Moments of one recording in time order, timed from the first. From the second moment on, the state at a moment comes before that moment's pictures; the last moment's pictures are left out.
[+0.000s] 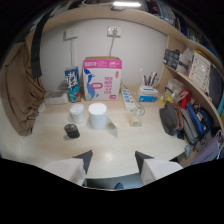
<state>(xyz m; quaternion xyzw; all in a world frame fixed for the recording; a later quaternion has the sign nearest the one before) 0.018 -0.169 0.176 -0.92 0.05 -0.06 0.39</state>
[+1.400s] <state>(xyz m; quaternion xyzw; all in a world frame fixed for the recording) -0.132 -0.042 0.039 -0.90 -0.04 -0.01 0.44</state>
